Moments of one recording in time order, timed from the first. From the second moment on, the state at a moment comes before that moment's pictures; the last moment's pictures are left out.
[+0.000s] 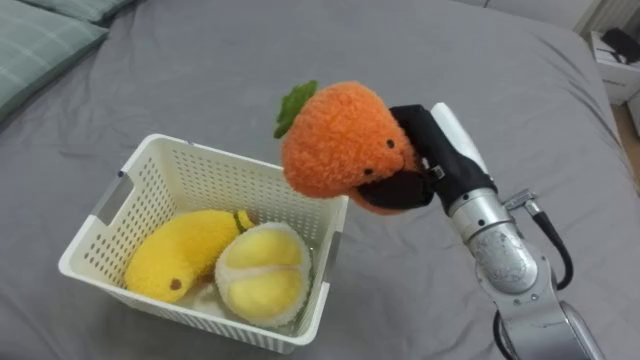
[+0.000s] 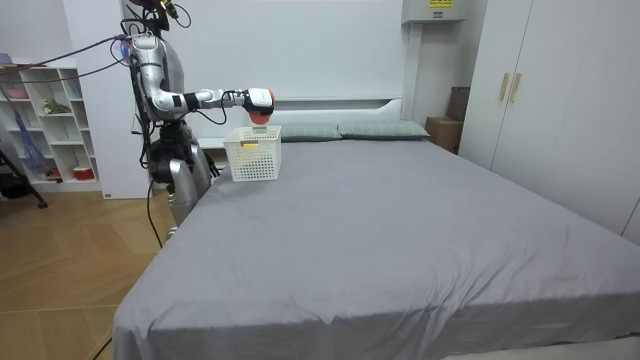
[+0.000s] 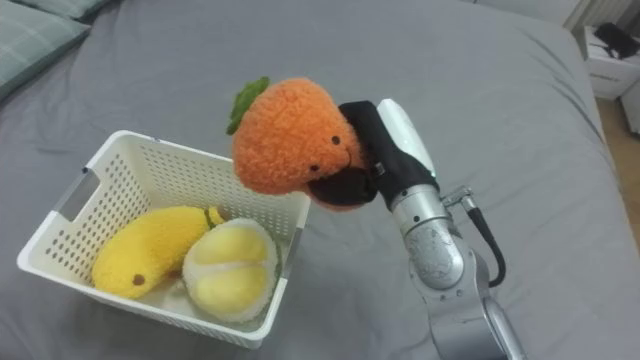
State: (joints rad) left arm 0.16 0.18 0.09 1.01 0.13 0.08 0.30; right arm -0.10 -0.26 0.25 -0.18 -0.36 0.16 0.10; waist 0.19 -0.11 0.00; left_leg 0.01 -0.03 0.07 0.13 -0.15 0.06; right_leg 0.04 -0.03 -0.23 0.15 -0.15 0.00
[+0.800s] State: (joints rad) left arm 0.17 0.19 0.07 1.00 0.15 0.11 0.30; right arm -0.24 -0.23 0.41 0.04 -0.34 0.21 0.17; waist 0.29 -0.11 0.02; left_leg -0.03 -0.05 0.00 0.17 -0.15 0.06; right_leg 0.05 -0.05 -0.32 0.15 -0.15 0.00
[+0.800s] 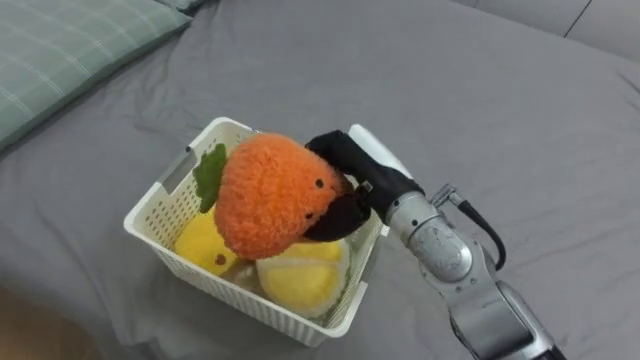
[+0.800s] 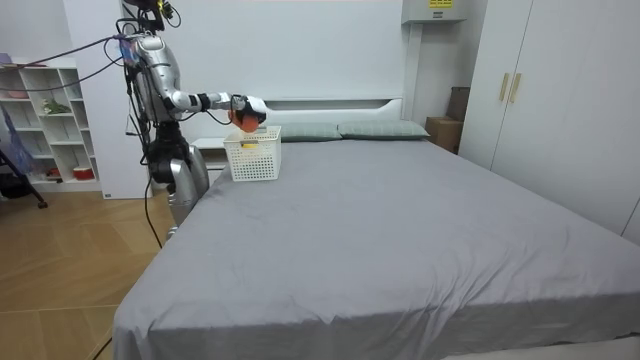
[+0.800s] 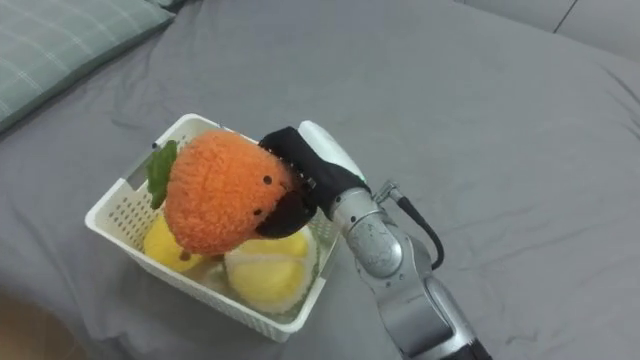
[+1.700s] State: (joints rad) left arm 0.21 0.22 0.06 1.00 0.17 0.17 0.26; right arm -0.26 -0.24 0.45 0.15 -0.35 0.21 0.11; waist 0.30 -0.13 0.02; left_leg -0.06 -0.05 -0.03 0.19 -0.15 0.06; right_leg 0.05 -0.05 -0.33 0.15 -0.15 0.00
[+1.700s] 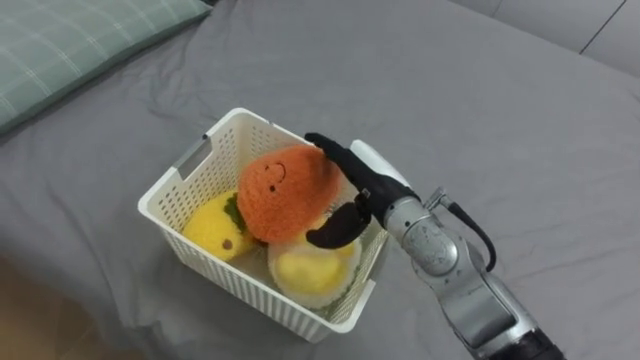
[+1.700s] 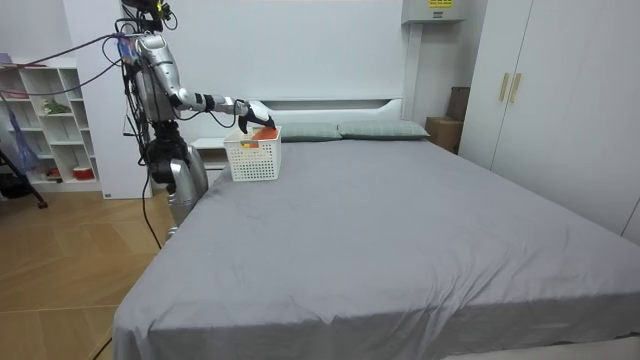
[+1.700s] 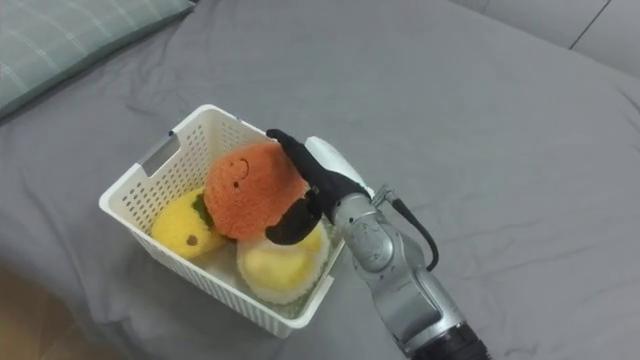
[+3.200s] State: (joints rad) left arm 0.24 0.18 0.16 0.99 0.17 0.03 0.30; right arm 0.16 -0.28 -0.17 -0.02 -0.04 -0.02 -0.25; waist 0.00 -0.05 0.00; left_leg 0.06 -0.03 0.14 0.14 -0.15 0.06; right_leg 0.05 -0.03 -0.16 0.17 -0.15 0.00
